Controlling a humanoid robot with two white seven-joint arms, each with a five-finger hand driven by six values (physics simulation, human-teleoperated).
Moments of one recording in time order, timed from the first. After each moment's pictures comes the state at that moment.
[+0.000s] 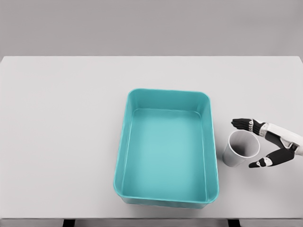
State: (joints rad) left arm 0.04 0.00 -0.11 0.00 0.13 -0.35 -0.09; right arm 0.01 -1.04 0.38 -1.54 -0.66 -0.47 0.61
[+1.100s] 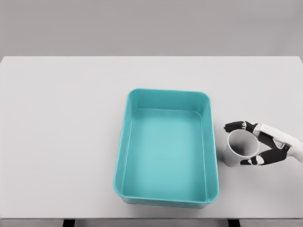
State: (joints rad) left arm 0.04 0.00 -0.11 0.00 0.13 -0.35 -0.09; right arm 0.01 -1.01 0.39 -1.58 -0.69 -0.42 0.61
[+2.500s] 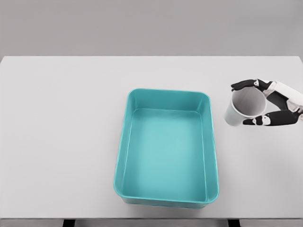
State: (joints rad) left arm 0.04 0.00 -0.11 0.00 0.13 -0.35 -0.09; right arm -0.12 -0.95 0.24 -1.64 -0.69 -0.42 0.61
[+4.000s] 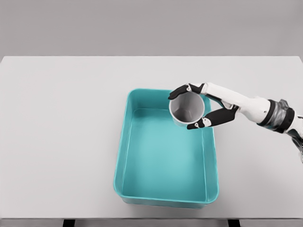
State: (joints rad) left arm 0.04 0.00 -0.11 0.00 0.13 -0.35 -0.09; right arm -0.38 -0.71 0.47 -1.72 -0.43 -0.34 0.61
